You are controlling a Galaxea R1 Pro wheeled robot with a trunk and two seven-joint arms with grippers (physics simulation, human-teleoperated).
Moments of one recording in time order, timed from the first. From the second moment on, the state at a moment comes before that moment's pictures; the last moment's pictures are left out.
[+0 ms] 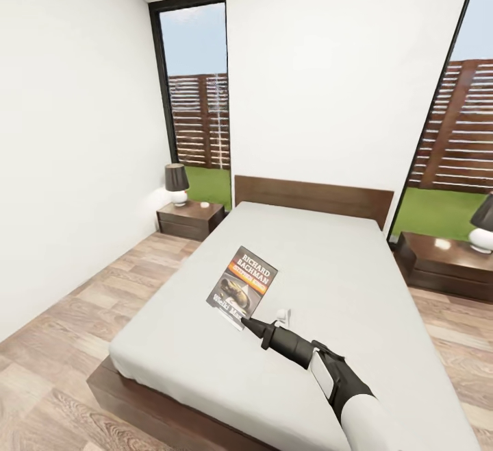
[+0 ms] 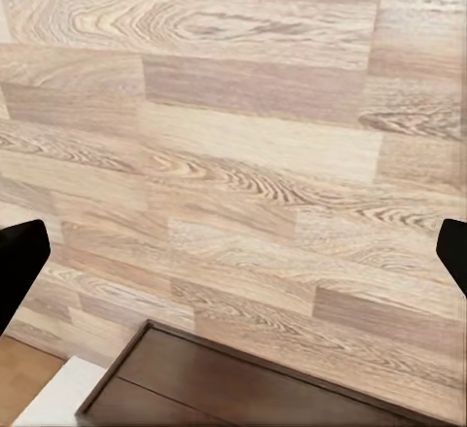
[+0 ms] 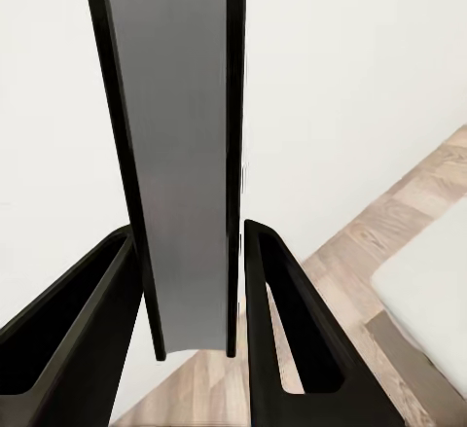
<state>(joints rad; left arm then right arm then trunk) 0.15 0.27 -0.24 0.00 0.00 -0.22 0.18 -0.65 0.16 -0.30 -0.45 -0.06 0.05 1.18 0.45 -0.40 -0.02</state>
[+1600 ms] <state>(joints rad) 0.15 0.27 -0.24 0.00 0.00 -0.22 0.18 -0.65 0.16 -0.30 -0.45 -0.06 0.05 1.18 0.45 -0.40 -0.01</state>
